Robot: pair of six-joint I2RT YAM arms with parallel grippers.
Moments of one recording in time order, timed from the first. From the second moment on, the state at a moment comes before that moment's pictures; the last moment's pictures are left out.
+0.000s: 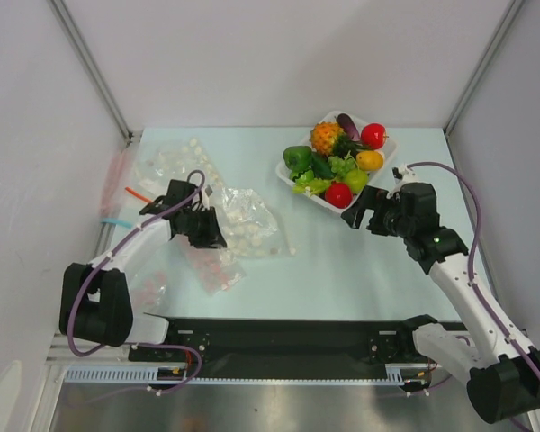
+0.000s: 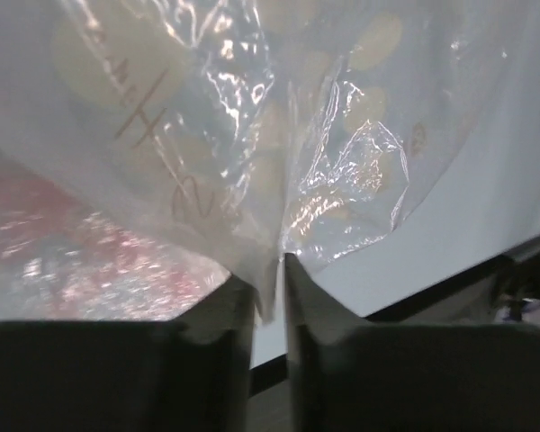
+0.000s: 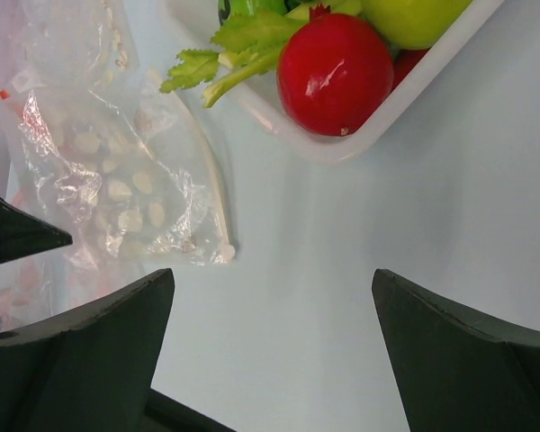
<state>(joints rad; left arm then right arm) -0.20 1.37 0.86 -0.59 0.41 -0.36 0.26 0.94 0.84 -0.44 -0.19 0.48</state>
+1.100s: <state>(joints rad) -0.79 1.79 1.59 -0.90 -0.43 -0.66 0.26 0.88 0.85 -0.49 -0.17 0.41</state>
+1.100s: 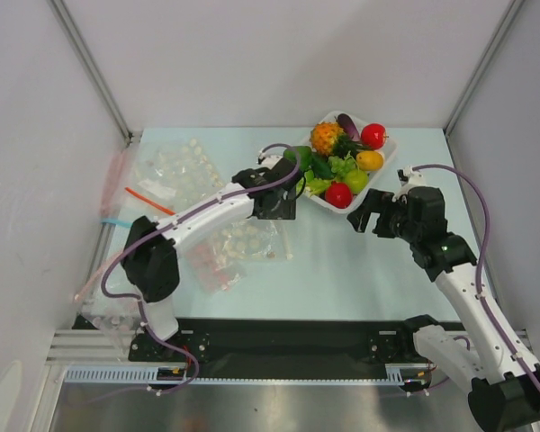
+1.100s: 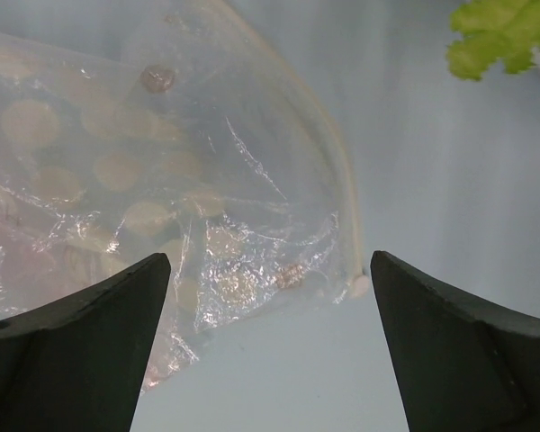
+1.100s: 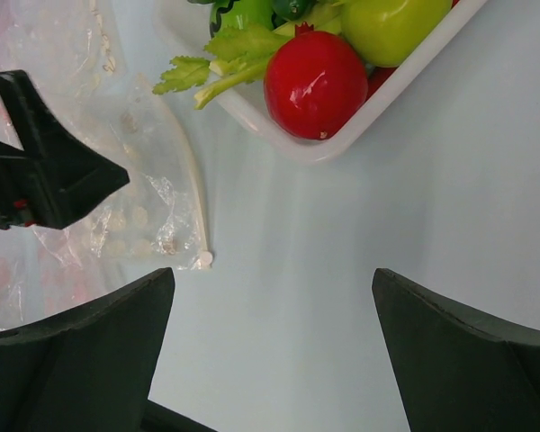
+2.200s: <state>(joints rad) -0.71 1.54 1.22 -0.64 -0.18 -0.53 0.27 0.91 0.88 -0.46 -0.27 0.40</state>
